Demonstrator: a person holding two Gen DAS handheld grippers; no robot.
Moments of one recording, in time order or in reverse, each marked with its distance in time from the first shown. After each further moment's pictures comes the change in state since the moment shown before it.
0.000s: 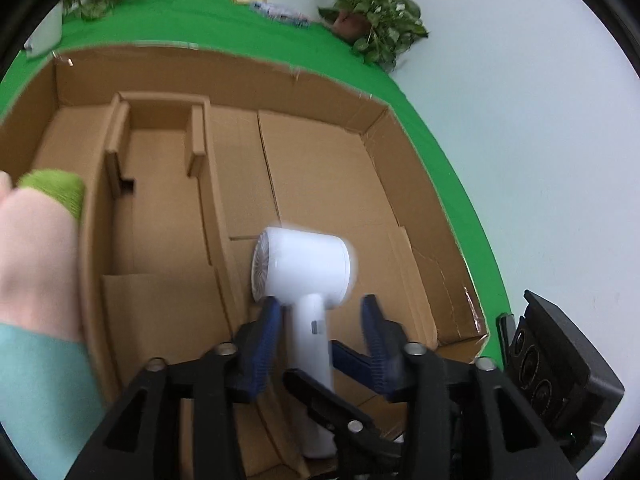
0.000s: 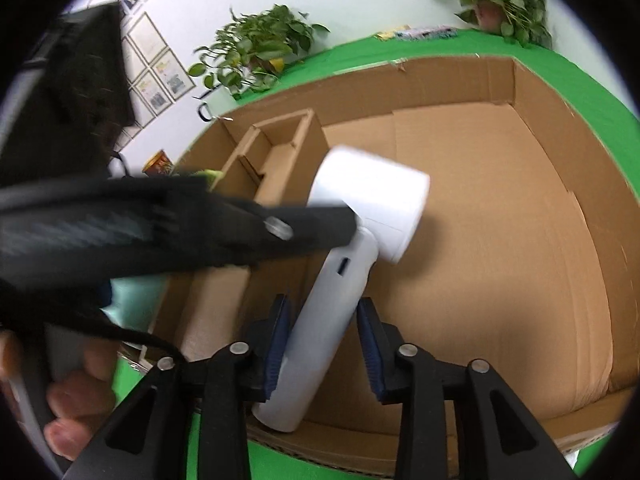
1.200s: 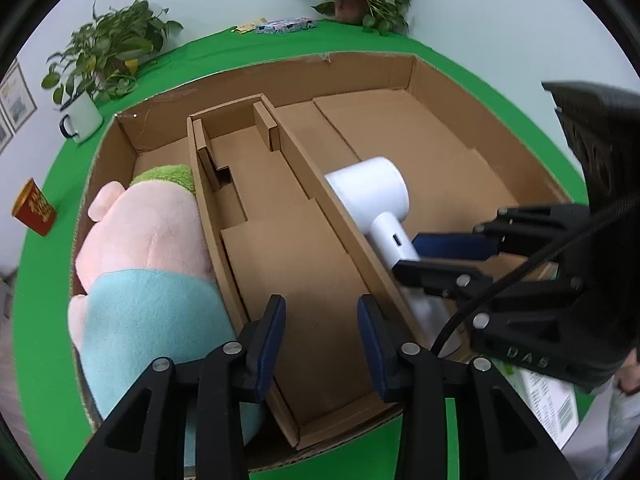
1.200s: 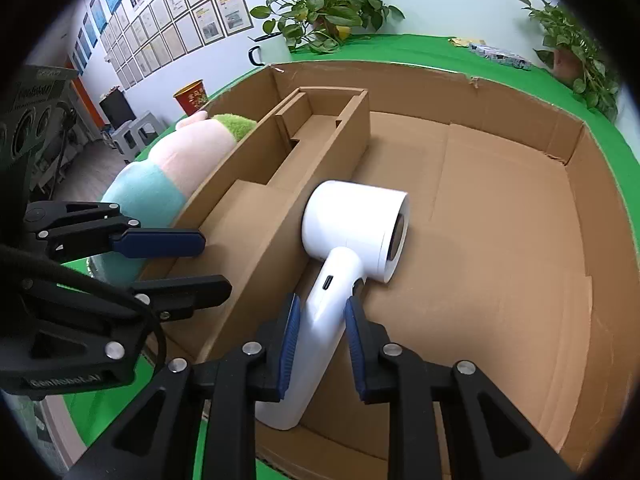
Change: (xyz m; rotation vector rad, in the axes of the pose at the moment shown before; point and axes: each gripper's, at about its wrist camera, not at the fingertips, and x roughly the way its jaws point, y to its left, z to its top) left arm -0.025 -0.001 -0.057 0.315 0.029 0.406; right arm 0.009 0.011 0.013 -0.313 0.128 0.029
